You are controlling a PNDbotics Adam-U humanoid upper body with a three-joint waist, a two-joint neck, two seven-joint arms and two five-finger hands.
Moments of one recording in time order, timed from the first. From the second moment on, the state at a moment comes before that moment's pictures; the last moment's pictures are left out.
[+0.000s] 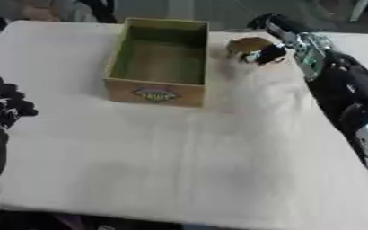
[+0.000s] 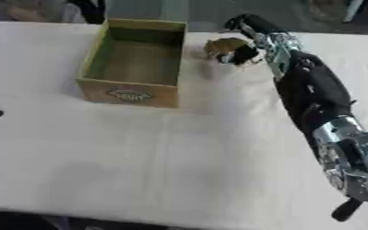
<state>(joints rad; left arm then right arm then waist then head) -0.25 0.25 -0.08 -1.78 0.34 0.06 0.13 -1.09 -0.43 -0.07 -0.47 1.06 -0.30 0.08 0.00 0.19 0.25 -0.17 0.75</state>
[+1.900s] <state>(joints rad) -0.26 0.25 -0.08 -1.78 0.35 0.06 0.12 -1.07 -0.42 -0.07 -0.52 0.91 -0.24 -0.15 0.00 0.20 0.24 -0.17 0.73</state>
